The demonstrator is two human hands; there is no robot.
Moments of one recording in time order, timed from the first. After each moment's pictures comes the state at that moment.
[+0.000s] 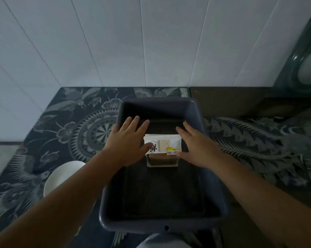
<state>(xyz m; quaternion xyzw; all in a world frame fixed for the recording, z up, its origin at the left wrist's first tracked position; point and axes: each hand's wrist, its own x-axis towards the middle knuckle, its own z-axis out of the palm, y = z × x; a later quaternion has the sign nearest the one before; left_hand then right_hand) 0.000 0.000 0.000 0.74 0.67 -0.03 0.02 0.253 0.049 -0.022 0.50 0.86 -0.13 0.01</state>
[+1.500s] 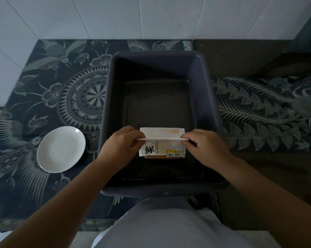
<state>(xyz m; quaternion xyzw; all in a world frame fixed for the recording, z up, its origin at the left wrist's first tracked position) 0.012 -0.077 -0.061 0.71 0.64 0.21 0.22 0.277 -0.026 -0.069 0.44 0.86 -0.20 -0.18</state>
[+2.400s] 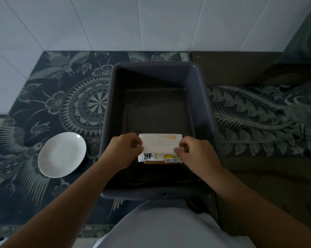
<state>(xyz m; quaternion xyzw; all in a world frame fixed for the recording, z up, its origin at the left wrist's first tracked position) 0.016 -0.072 -0.057 0.58 0.74 0.14 0.32 0.259 -0.048 -0.072 0.59 0.75 -0.24 -0.15</state>
